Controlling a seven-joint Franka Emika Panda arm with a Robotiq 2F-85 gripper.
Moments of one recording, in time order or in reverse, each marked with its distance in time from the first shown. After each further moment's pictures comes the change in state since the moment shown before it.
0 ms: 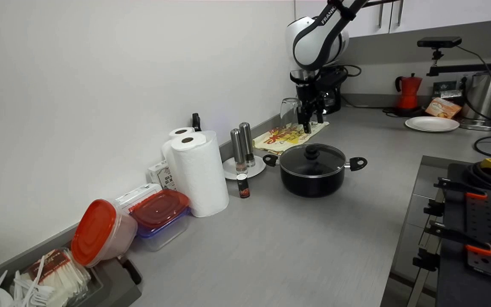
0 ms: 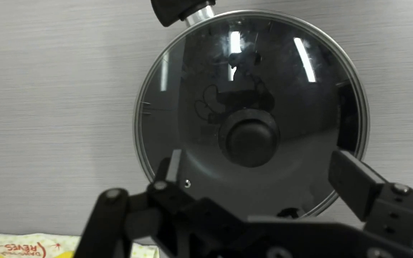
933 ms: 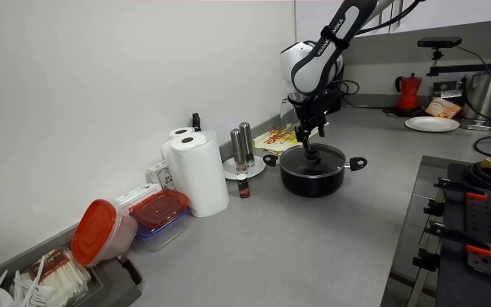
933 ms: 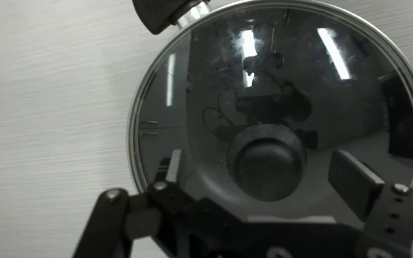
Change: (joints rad) arm 0.071 0.121 -0.053 0.016 -0.081 0.066 0.213
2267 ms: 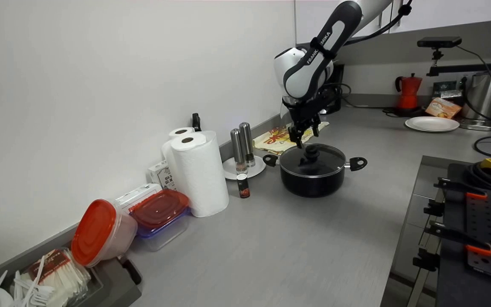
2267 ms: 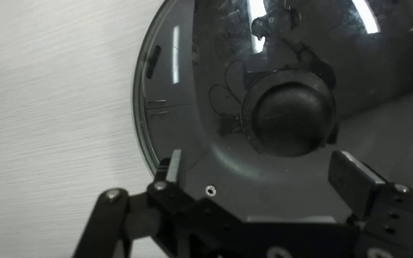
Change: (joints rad) arm 0.006 0.111 -0.028 0.147 0.013 -0.024 0.045
